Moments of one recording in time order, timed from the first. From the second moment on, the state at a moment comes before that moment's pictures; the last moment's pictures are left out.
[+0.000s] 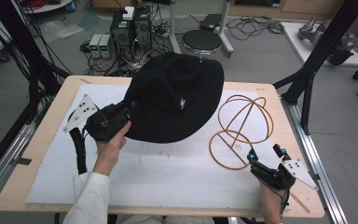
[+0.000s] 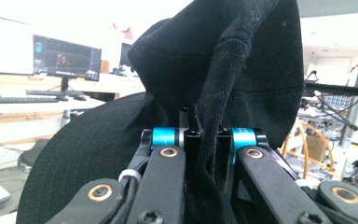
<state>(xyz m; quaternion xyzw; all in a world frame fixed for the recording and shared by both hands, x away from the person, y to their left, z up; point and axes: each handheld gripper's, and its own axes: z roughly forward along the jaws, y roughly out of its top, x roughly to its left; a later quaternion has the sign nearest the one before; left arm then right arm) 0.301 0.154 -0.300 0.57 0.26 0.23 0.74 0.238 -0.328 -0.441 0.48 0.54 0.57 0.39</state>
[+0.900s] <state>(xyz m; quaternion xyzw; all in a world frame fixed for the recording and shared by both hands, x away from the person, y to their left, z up) 0.321 0.054 -0.268 0.58 0.21 0.17 0.77 0.237 -0.326 -0.440 0.47 0.54 0.57 0.39</state>
